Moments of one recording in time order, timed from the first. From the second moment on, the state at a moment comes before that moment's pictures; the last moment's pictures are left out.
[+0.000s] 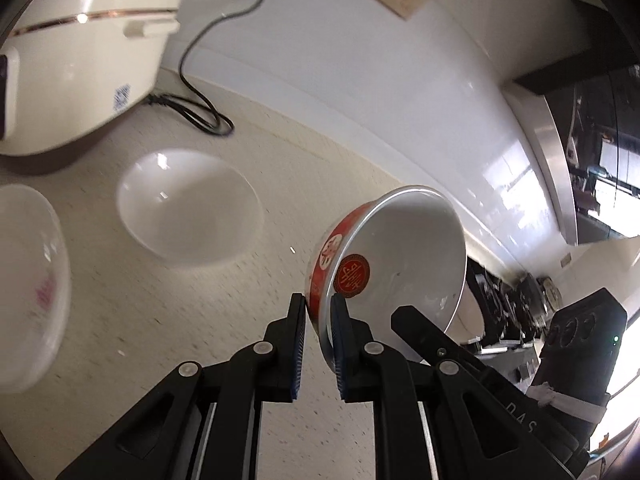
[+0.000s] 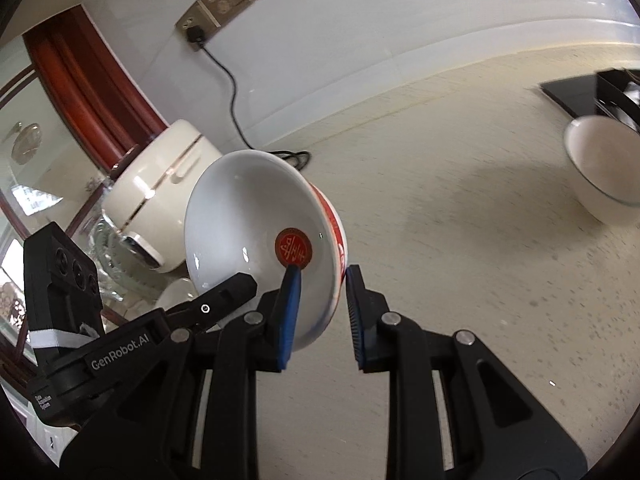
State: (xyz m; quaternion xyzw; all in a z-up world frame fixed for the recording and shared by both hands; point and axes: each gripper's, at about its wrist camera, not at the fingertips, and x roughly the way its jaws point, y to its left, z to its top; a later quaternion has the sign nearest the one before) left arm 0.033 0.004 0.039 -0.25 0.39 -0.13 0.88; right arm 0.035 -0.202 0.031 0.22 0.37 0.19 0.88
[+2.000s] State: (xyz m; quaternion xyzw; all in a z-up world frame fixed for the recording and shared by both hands) left arm 0.061 0.081 0.033 -0.22 0.40 0.04 0.89; right arm 0.119 -0.089 0.017 0.13 0.41 0.22 0.88
